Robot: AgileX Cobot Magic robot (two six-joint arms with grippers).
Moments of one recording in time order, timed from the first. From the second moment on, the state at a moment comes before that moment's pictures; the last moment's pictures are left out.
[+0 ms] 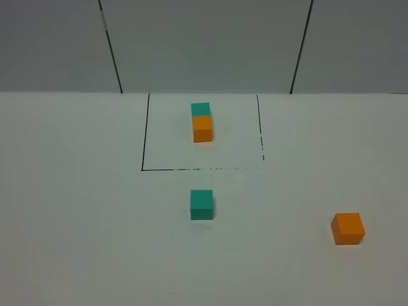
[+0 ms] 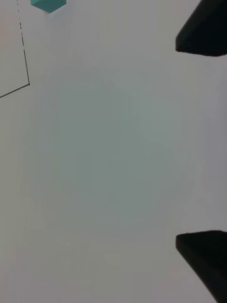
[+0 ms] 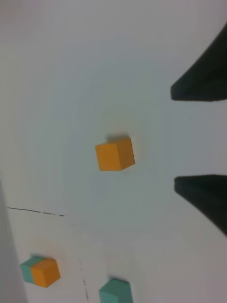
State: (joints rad) left arm 0.00 -0.01 -0.51 -0.10 1.07 0.17; right arm -0.05 -0.01 -0.49 0.03 1.05 0.11
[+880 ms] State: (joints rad) left arm 0.00 -0.01 -0.51 -0.10 1.07 0.17; right arm -0.05 0.09 -0.50 0.12 1.03 0.09
